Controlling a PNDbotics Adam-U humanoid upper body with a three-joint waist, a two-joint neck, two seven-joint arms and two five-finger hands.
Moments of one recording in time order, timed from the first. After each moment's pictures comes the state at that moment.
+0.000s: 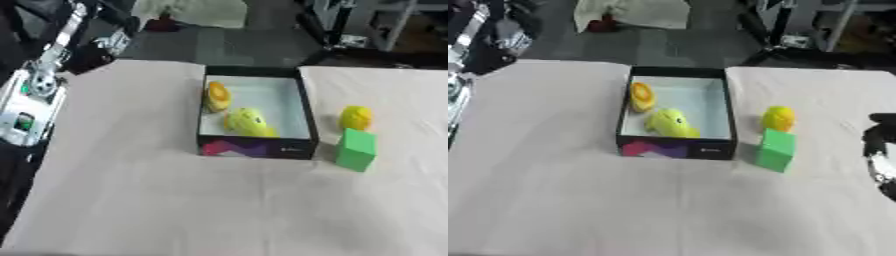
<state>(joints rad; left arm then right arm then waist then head) -0.38 0.39 0.08 -1.65 -0.24 -0.11 -0.06 -0.01 -0.66 -0.01 -1.88 0.09 -0.22 0.09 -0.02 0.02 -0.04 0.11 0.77</state>
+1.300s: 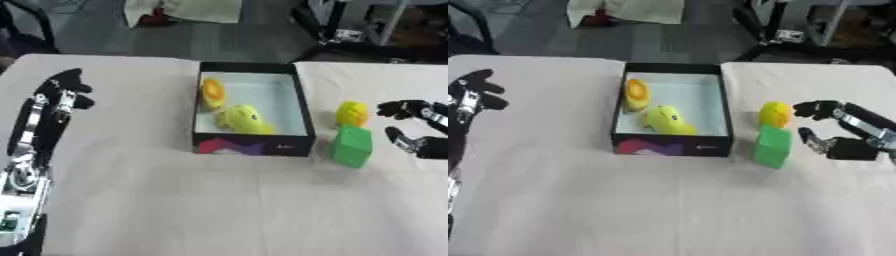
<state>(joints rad) -0.19 0.22 0.12 -1.72 -0.18 -0.03 -0.07 -0.41 -0.70 0.21 -1.30 0.26 -0.38 0.39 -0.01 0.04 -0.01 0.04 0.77</state>
